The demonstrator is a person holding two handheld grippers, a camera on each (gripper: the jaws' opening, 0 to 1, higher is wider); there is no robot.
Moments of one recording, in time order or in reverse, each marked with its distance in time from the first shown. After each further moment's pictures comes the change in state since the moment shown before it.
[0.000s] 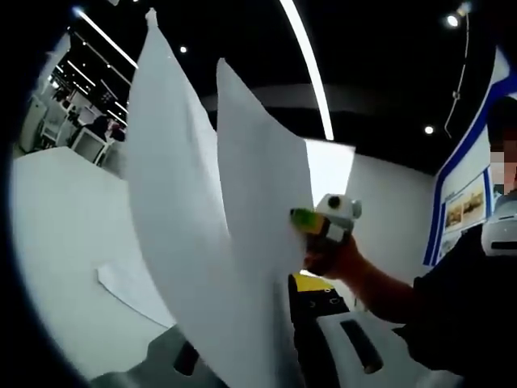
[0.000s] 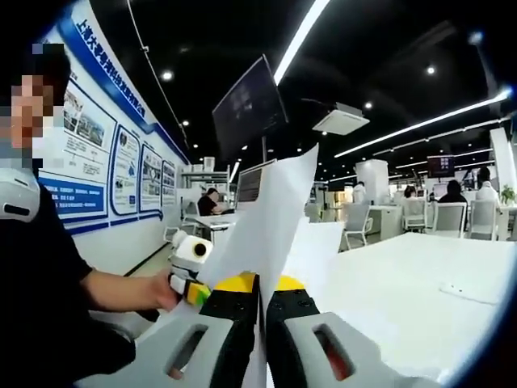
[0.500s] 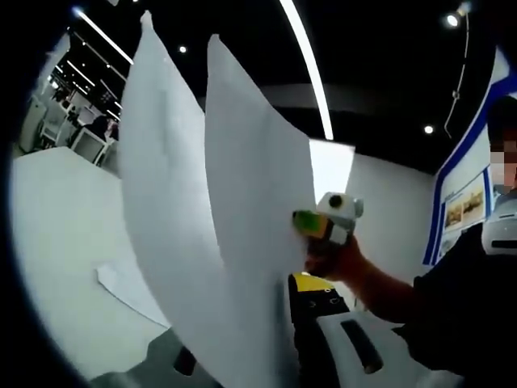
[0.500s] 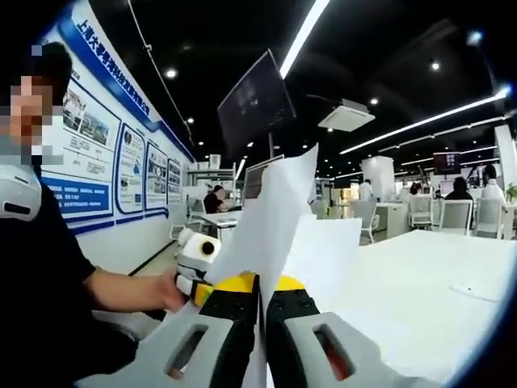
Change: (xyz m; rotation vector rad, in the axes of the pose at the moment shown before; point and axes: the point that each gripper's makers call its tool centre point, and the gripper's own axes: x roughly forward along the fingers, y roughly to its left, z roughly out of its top) left arm 0.000 0.001 0.000 0.002 0.001 0.000; right arm 0.012 0.013 -0.005 0.008 0.013 0.034
